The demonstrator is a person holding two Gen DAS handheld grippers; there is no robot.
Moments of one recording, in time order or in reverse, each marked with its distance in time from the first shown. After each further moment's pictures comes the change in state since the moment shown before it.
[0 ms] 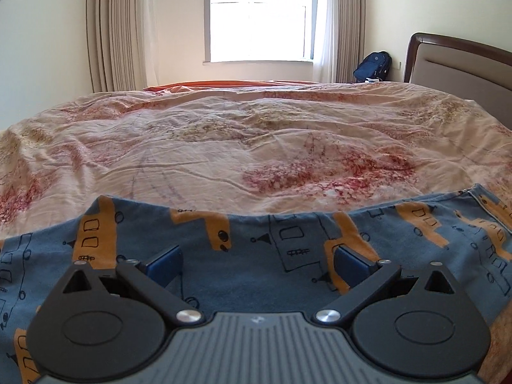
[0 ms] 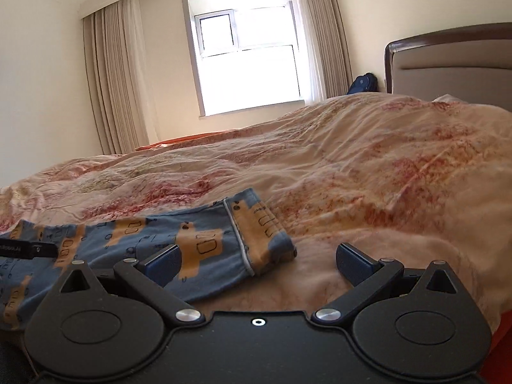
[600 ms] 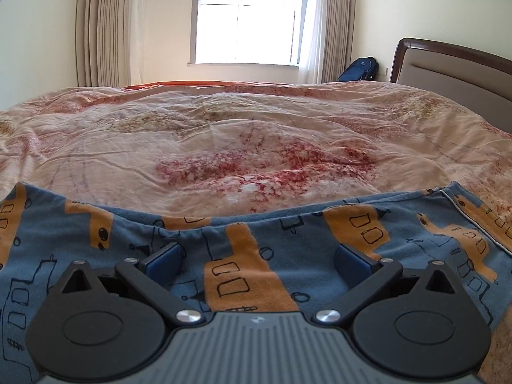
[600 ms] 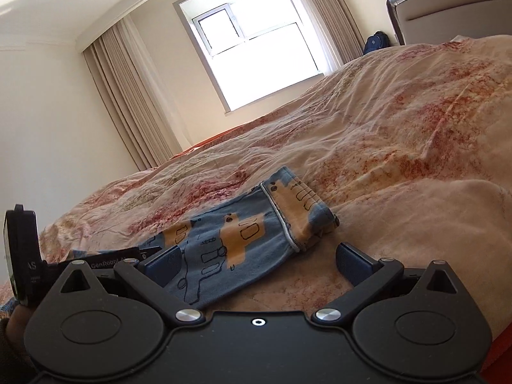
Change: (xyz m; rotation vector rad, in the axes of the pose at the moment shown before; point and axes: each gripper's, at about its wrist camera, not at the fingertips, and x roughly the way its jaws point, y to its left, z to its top) left arm 0.040 -0.064 -0.015 -0.024 -0.027 -0.044; right arm 0.003 -0.006 0.000 0.218 0.056 0.172
